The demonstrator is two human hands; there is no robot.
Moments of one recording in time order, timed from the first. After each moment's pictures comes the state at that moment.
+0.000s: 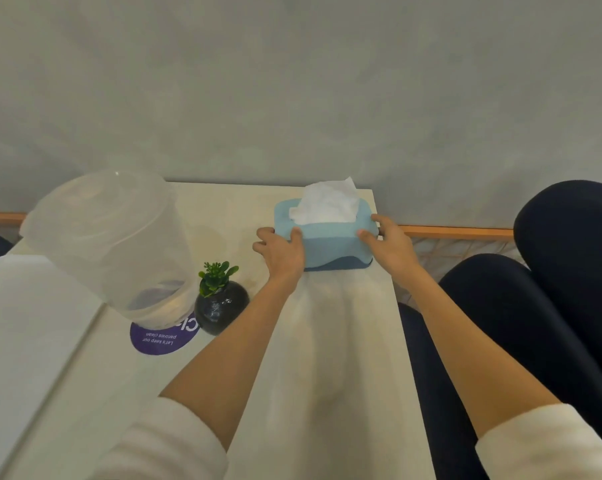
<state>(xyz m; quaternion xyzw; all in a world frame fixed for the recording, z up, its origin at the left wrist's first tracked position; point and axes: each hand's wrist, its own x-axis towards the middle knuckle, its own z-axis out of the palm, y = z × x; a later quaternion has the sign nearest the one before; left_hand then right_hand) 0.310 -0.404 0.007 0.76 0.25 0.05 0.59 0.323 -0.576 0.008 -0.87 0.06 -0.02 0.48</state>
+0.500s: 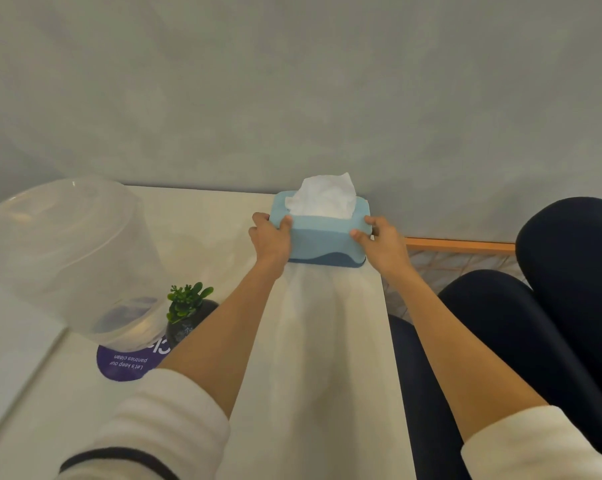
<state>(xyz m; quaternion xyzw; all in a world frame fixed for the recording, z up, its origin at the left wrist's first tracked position) 0.375 -0.404 0.006 0.77 0.23 0.06 0.59 0.368 -0.584 0.003 -0.87 0.06 -0.03 0.49</state>
